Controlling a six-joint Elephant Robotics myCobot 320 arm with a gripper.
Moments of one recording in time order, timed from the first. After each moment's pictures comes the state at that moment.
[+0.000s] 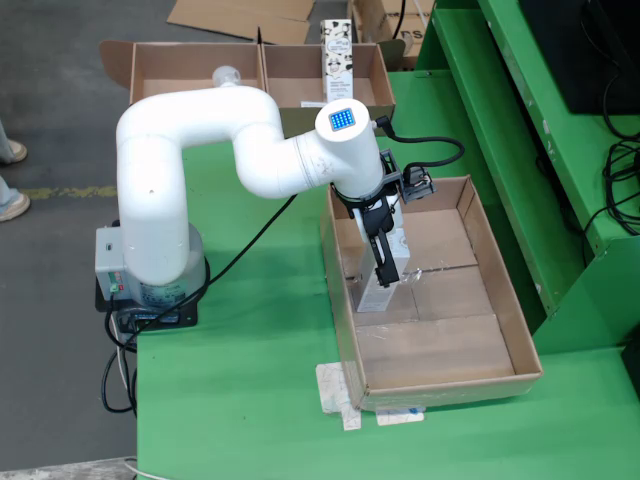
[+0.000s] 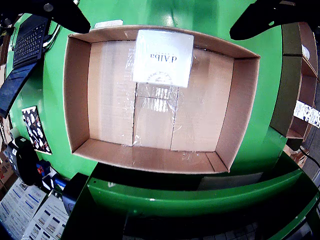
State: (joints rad) arm -0.01 -0.04 -1.36 0.24 1.56 -0.05
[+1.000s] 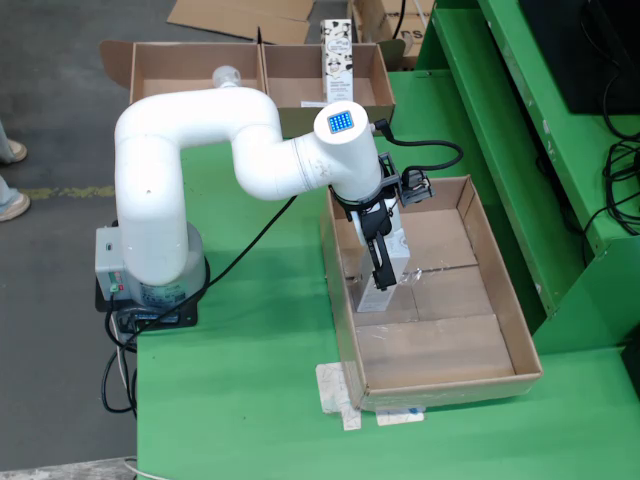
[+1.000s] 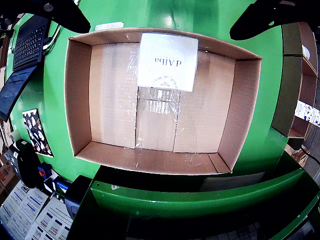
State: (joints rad) arm -0.02 -0.04 -1.37 0.24 1.56 -0.05
